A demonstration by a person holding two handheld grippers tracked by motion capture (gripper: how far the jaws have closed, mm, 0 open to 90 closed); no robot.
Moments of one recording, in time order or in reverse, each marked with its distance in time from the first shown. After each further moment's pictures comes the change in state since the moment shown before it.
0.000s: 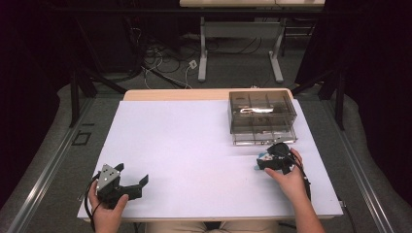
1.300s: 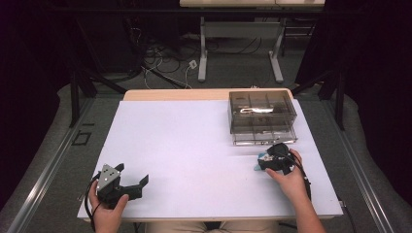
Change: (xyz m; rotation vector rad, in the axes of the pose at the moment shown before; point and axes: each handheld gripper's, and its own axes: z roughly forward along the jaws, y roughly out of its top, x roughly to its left) left arm 0.000 0.000 0.001 0.003 -0.001 0.003; right arm 0.001 -0.001 0.000 0.012 0.002 -0.033
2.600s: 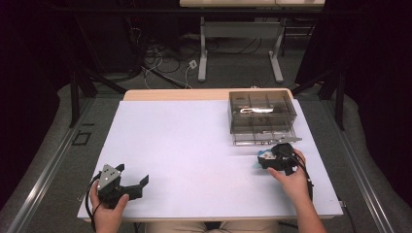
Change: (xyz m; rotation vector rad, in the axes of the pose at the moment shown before) left arm 0.001 -0.002 0.002 0.016 -0.002 -0.008; right arm -0.001 0.001 -0.019 -0.101 0.061 0.044
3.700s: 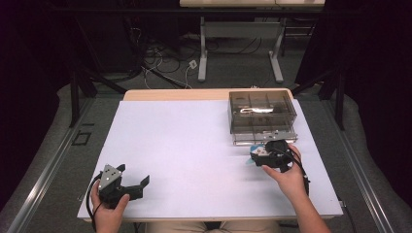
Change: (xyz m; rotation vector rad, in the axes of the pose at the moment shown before) left arm -0.001 -0.002 0.002 0.008 -0.004 0.002; right arm 0.025 0.025 -0.018 -0.055 0.052 -0.079
